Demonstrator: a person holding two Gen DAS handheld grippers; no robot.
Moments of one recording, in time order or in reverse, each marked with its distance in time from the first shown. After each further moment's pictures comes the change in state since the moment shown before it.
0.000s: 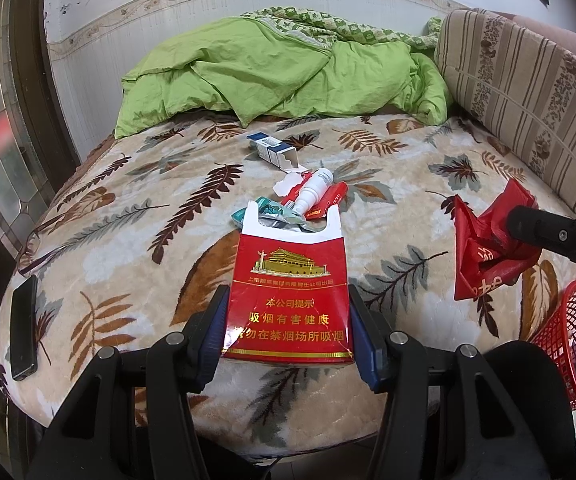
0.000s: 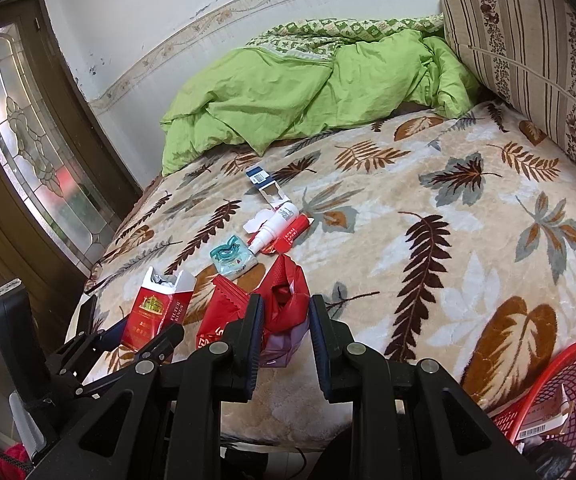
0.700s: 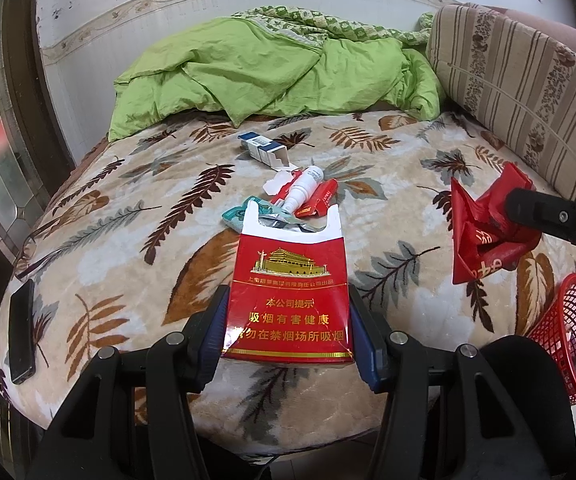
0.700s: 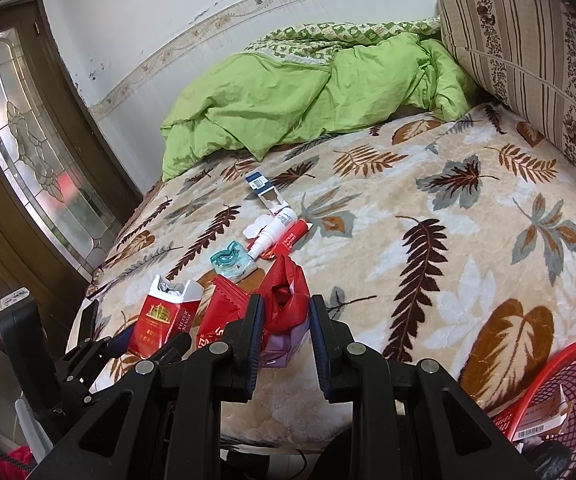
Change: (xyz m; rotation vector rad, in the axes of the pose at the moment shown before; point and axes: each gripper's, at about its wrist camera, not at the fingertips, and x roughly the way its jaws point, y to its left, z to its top) left arm -0.001 -0.012 -0.001 0.021 0.001 -0.012; right arm -0.008 0.000 0.002 0.012 -0.017 -0.004
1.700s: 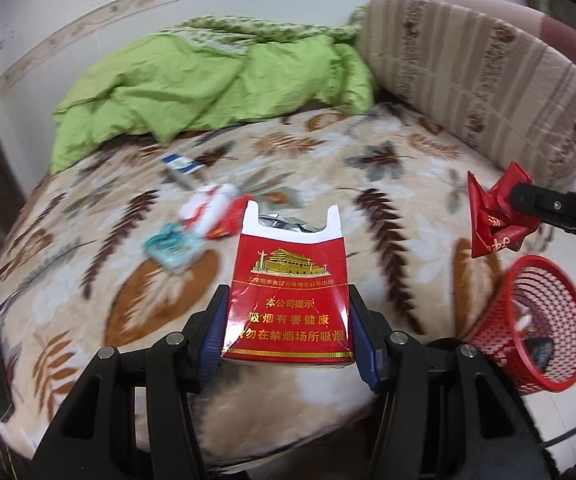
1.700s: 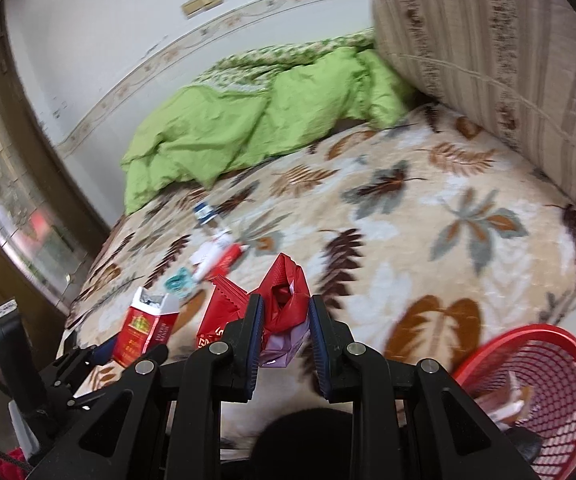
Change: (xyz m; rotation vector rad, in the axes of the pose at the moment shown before) left arm -0.009 -0.065 0.019 0.148 0.005 -0.189; right arm -0.062 -0.074 -0.003 0.137 -0.086 -0.146
